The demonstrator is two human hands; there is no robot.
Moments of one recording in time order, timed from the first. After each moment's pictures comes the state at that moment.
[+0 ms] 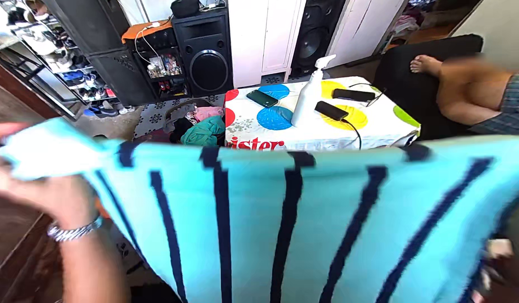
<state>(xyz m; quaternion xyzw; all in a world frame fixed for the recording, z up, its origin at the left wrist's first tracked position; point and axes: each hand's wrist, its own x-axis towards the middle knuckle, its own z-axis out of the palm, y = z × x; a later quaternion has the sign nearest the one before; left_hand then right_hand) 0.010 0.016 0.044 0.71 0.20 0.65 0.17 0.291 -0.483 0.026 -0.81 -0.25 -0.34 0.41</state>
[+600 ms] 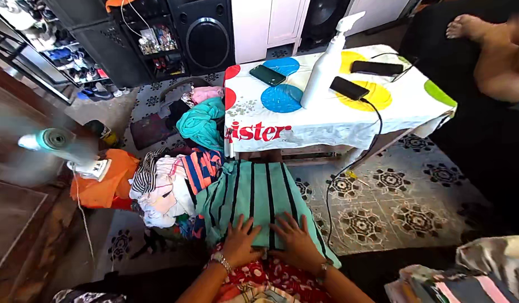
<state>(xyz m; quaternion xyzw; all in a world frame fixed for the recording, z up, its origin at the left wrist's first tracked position) 0.097 -0.175 -0.246 0.93 0.08 -0.23 0.28 0.219 -0.368 -0.248 -0.84 -0.48 0.22 0.11</state>
